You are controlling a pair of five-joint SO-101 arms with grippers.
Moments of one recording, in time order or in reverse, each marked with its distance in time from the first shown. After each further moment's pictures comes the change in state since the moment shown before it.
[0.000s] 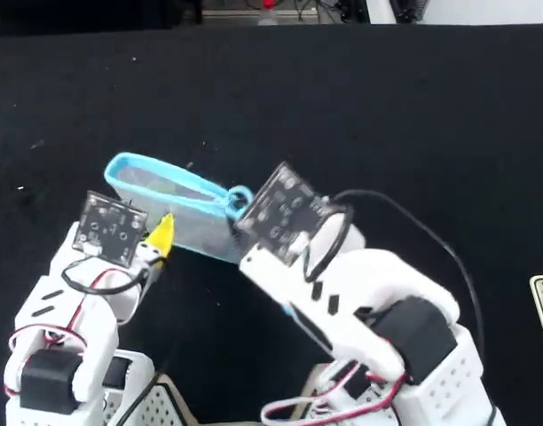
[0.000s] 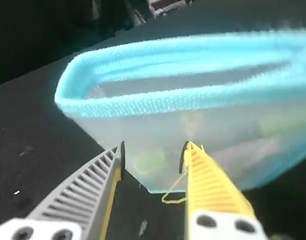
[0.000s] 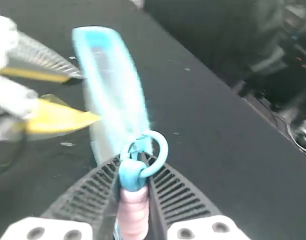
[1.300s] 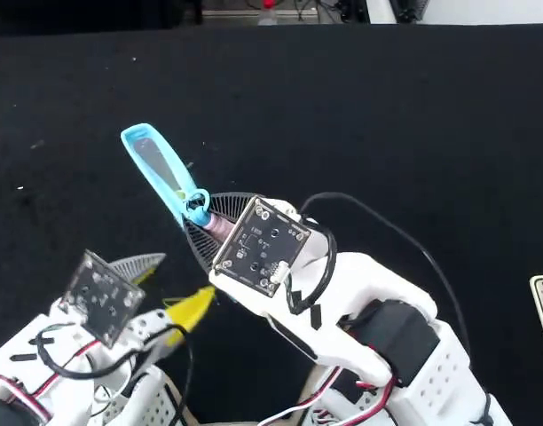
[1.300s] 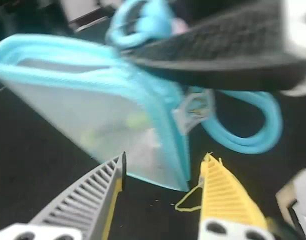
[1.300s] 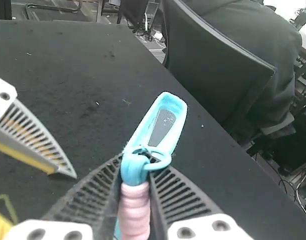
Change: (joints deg) left arm 21.1 -0.5 -18.5 24.3 6.9; right arm -8.4 0.0 2.6 -12.9 3.0
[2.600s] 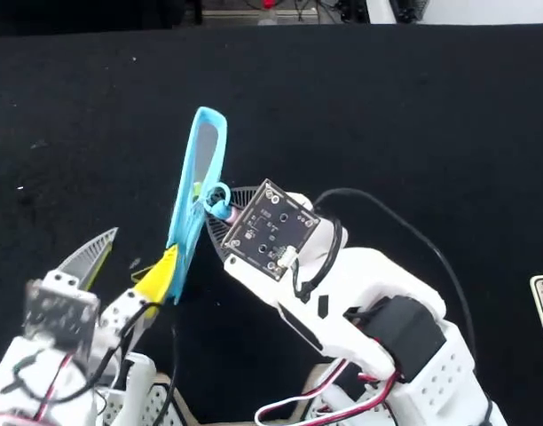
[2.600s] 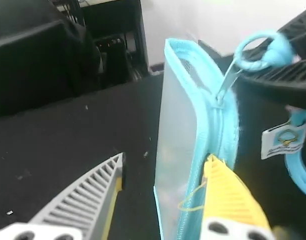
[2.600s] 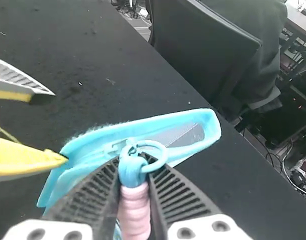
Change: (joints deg) left arm -18.5 -13.8 9.9 -11.0 -0.7; right arm 5.4 -0.1 -0.1 4.0 0.4
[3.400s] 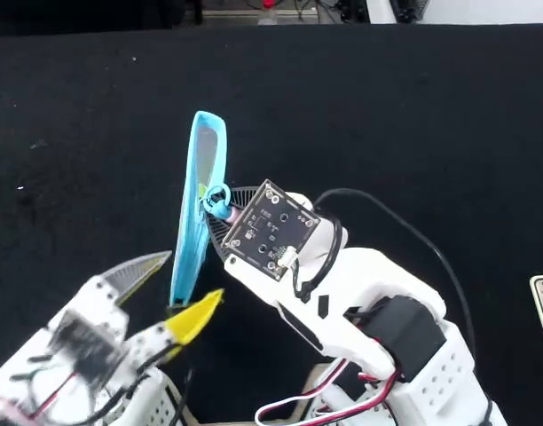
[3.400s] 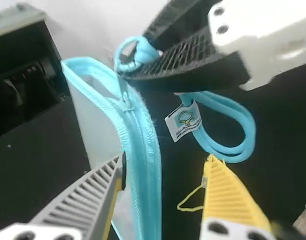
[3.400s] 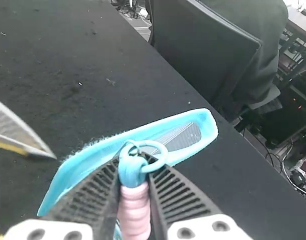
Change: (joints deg) left arm 21.4 -0.3 0.5 1.3 -2.9; right arm -0.1 0.0 0.0 0.0 0.1
